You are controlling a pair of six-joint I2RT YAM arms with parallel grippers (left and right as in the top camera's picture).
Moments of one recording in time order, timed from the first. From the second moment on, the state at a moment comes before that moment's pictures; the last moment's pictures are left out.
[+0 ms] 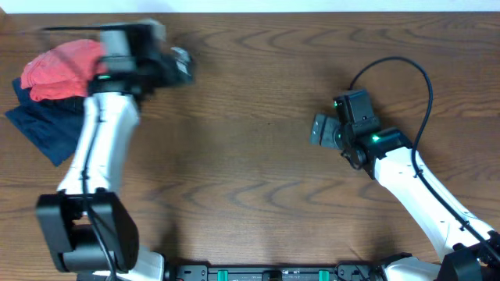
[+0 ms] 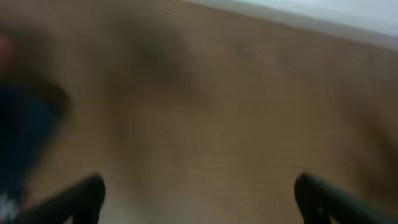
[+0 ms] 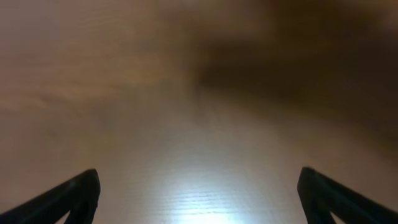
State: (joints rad) left arm -0.01 1.69 1.38 -0.56 0.28 -0.15; right arm 0.35 1.44 0.94 -0.49 0.10 0.51
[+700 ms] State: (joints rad) left arm -0.10 0.89 0.99 -0.77 0.12 -0.13; right arm 0.43 0.92 0.86 -0.57 0.25 0.39
